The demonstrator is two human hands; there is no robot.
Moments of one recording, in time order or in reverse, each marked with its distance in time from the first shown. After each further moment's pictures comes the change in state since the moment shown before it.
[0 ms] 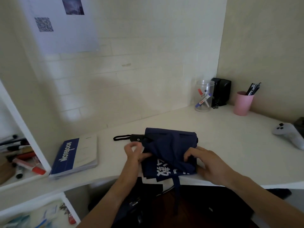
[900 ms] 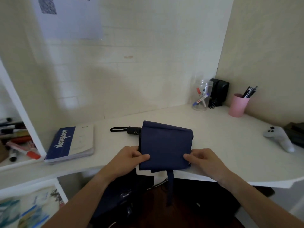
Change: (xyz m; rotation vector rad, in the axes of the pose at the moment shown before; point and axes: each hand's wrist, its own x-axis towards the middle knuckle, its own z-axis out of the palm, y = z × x) left_hand 0.011 -0.002 -0.027 0.453 -0.267 0.019; right_hand -0.006 -0.012 0.003 0.434 0.038 0.518
